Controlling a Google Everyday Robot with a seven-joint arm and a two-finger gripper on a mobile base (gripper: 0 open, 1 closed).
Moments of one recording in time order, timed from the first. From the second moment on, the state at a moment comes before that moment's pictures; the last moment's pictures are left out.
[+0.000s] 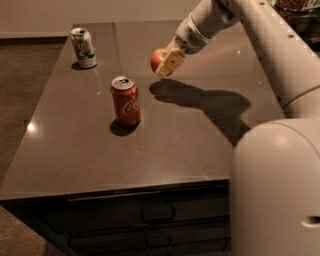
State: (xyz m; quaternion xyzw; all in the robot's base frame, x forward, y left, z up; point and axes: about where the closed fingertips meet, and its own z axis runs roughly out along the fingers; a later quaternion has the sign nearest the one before) arm 0.717 -0.044 0.911 -0.58 0.74 0.18 0.29
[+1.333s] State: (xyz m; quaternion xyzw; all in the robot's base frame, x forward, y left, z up) arm 0.561 -0.036 0.878 -0.69 0.64 0.24 0.24
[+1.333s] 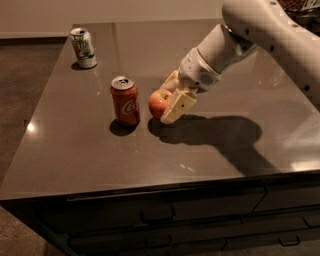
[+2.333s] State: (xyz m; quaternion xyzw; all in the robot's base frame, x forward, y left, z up) arm 0.553 -0.025 0.854 -0.71 0.62 0.19 0.26
